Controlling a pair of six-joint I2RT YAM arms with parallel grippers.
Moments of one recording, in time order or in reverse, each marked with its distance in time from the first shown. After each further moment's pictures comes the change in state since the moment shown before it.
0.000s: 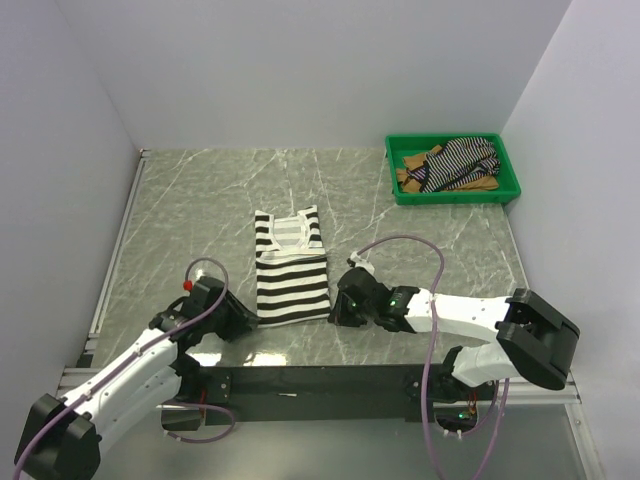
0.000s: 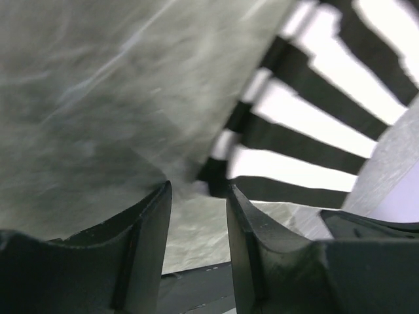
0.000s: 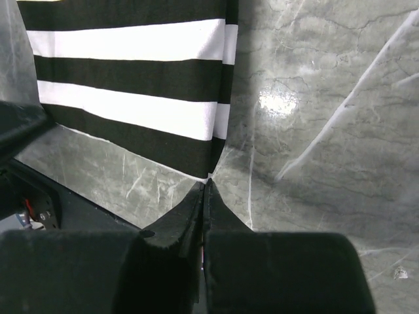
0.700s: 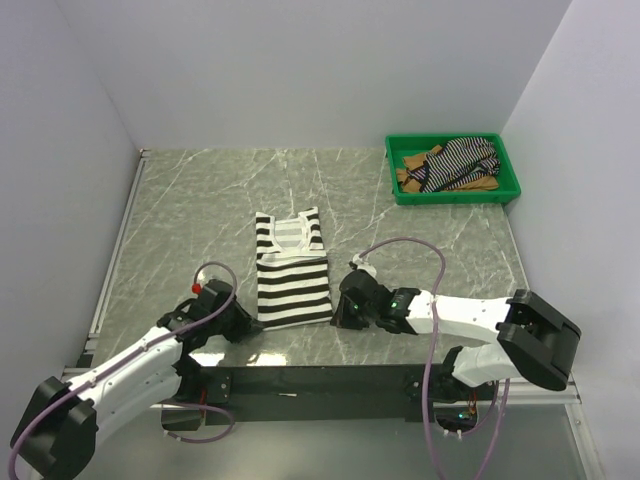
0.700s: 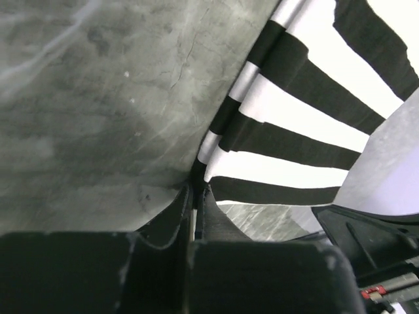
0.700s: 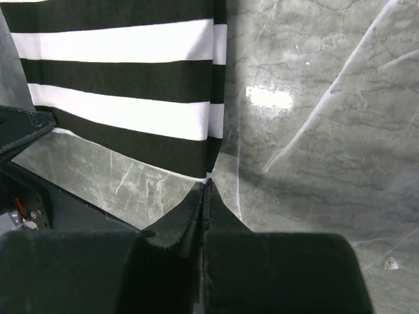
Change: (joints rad) left arm -0.081 0.055 -0.058 0.126 0.011 -0.101; right arm 0.002 -0.005 -0.019 -0.013 0.000 0.011
